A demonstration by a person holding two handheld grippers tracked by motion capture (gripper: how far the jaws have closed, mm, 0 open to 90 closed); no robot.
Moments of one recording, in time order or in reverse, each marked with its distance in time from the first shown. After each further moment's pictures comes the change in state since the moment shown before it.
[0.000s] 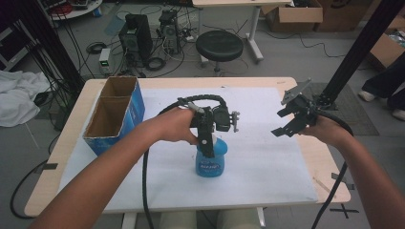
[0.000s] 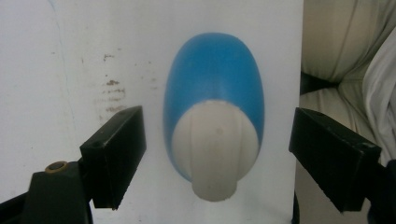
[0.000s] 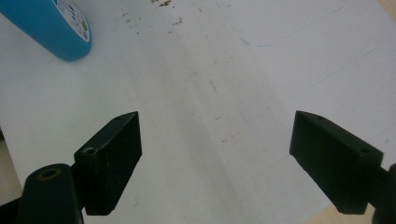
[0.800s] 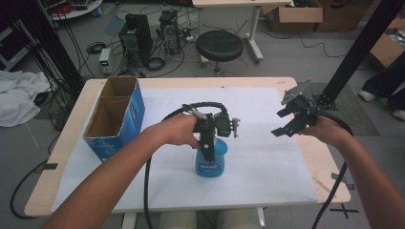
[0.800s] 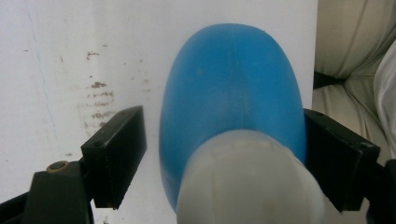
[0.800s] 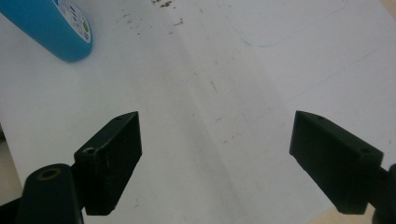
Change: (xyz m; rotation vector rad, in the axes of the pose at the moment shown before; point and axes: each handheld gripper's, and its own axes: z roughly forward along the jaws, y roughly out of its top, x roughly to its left) left arm 0.008 0.002 0.032 0.017 -0.035 0.005; right arm -0.001 -0.001 0.001 -0.003 0.008 0.002
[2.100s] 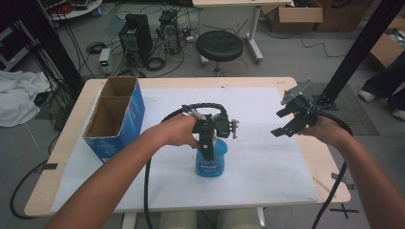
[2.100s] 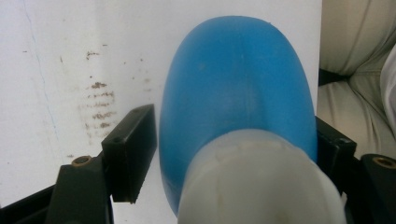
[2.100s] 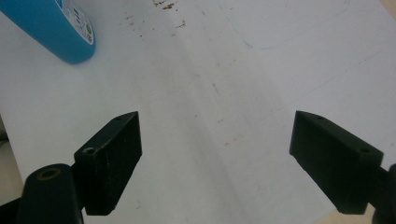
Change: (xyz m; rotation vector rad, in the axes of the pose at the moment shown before) left arm 0.000 -0.002 0.002 -0.002 0.007 0.015; right arm 0.001 0.001 0.000 -0.007 0.005 -0.002
